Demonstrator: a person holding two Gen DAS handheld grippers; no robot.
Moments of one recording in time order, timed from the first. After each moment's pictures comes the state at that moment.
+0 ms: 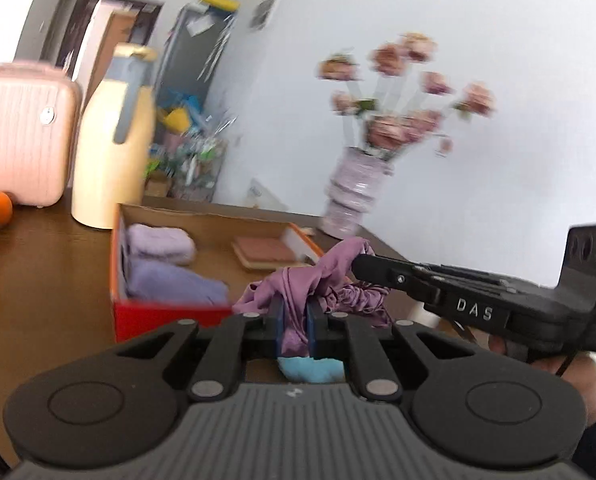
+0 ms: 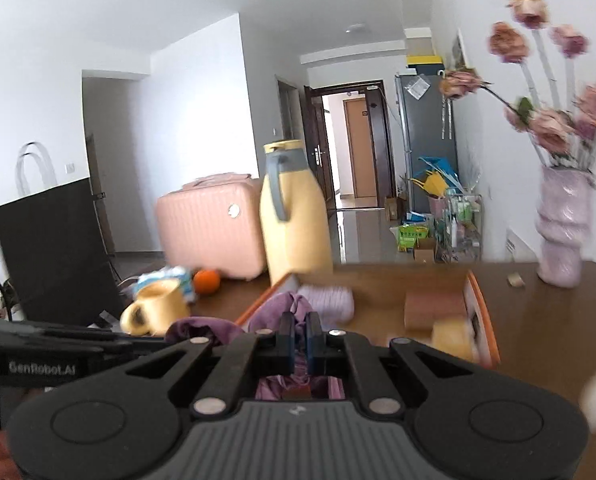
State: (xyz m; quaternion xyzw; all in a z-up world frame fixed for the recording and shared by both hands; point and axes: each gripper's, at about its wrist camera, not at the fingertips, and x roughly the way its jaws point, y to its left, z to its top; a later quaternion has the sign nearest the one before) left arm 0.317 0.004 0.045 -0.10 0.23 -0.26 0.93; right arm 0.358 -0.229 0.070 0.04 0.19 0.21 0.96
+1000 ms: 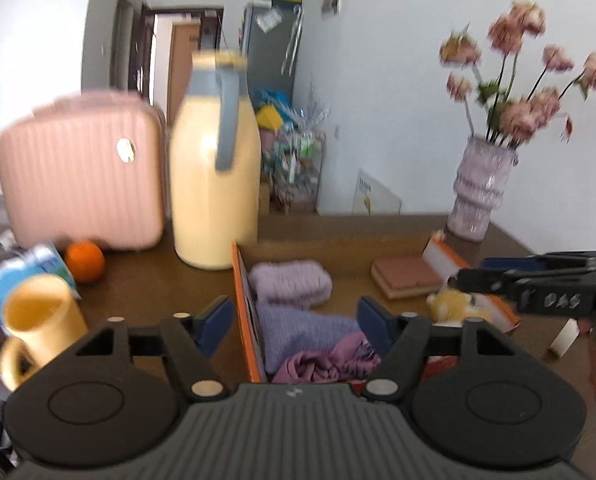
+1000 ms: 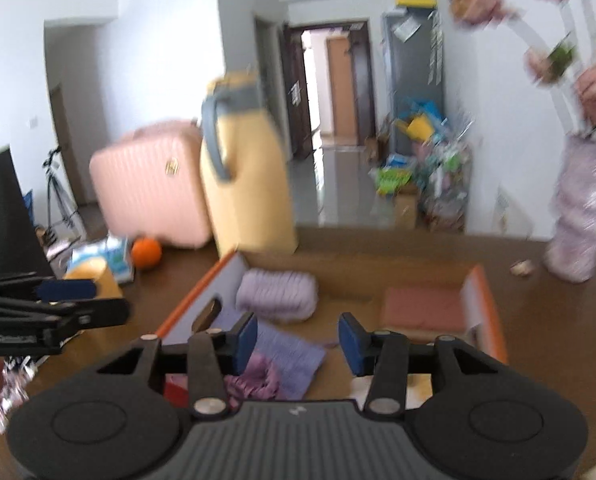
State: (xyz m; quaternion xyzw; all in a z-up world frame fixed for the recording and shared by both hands) left arm 0.455 0.031 0.054 -0.02 0.28 -0.11 0.95; right arm 0.475 -0.222 0.071 0.01 0.28 0.17 0.95
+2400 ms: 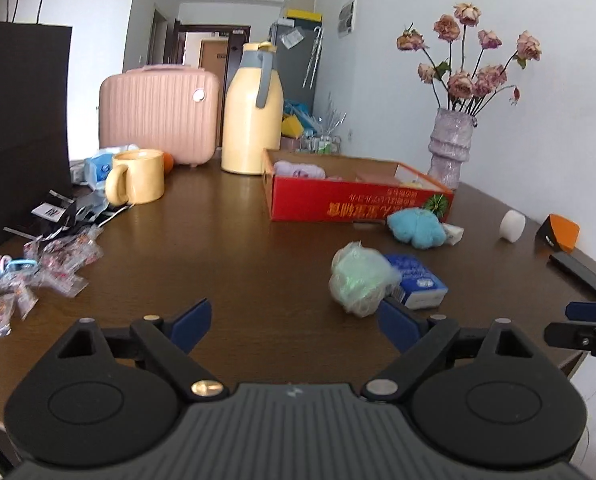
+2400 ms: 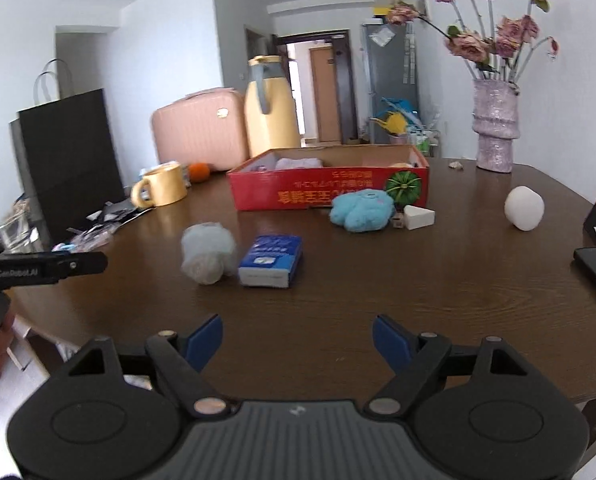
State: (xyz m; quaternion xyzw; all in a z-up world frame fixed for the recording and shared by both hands) left arm 0.147 0.051 -0.028 -0.03 0.23 -0.07 0.97; right arm 0.134 -0.261 -0.029 0.03 0.27 0.15 0.95
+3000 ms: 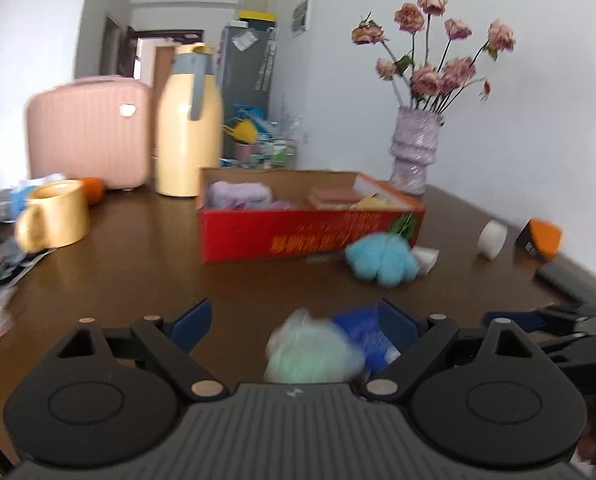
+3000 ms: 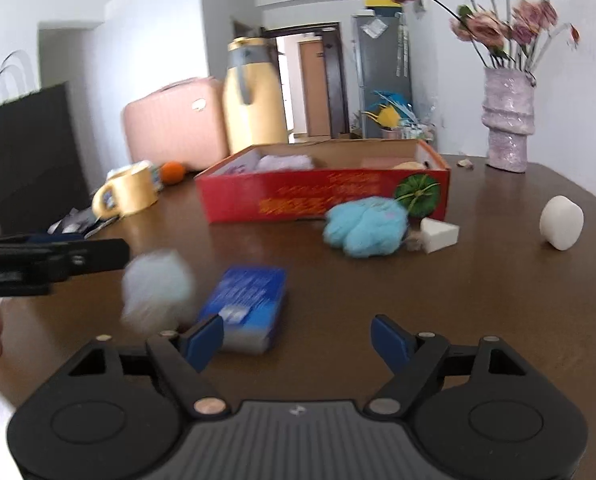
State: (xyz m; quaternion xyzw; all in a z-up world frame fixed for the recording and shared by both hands) left arm 0.228 0.004 -0.025 -0.01 0.22 -0.13 0.97; right arm 0.241 -0.241 -0.045 0.03 0.28 0.14 0.95
